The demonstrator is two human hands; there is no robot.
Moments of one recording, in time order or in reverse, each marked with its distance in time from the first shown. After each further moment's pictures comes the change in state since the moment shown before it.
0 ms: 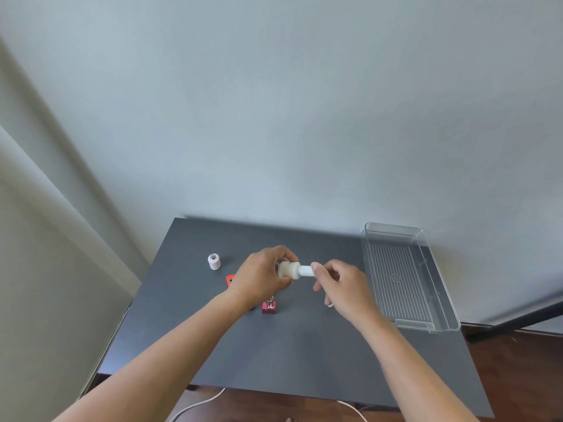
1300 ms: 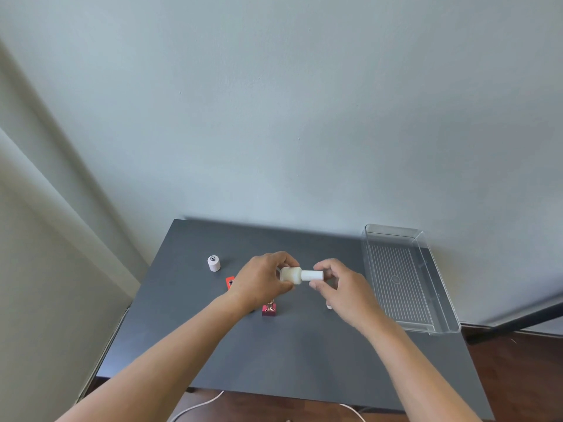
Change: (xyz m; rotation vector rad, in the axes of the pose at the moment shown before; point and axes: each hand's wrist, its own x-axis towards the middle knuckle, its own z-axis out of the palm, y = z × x) left_hand 0.002 -0.002 0.001 0.027 -0.059 -0.025; right_hand 0.005 0.013 -0.002 -0.202 -0.060 -0.073
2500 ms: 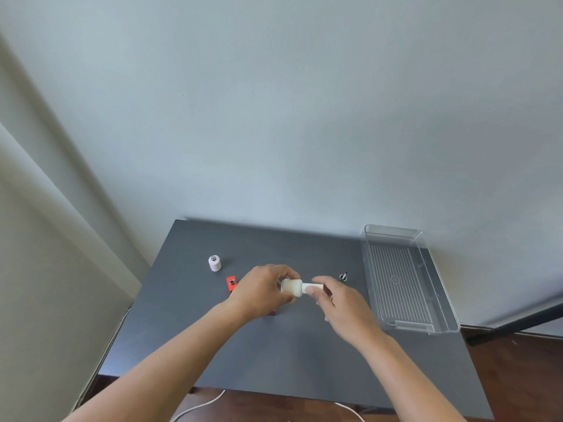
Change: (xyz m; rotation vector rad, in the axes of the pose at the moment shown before) left_hand -0.013 -0.005 0.008 0.044 -0.083 -0.012; right_hand -0.022 0.002 0.012 -0.142 -0.041 -0.005
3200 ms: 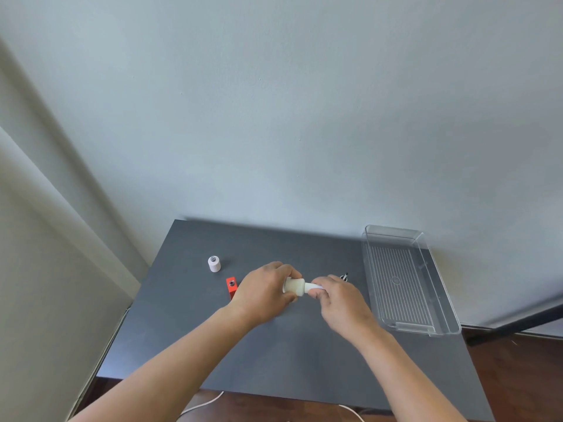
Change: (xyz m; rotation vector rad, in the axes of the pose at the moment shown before) left_hand 0.000 0.005 0.006 0.243 0.134 0.150; right_hand 0.015 -0.002 0.004 -0.096 0.007 -0.070
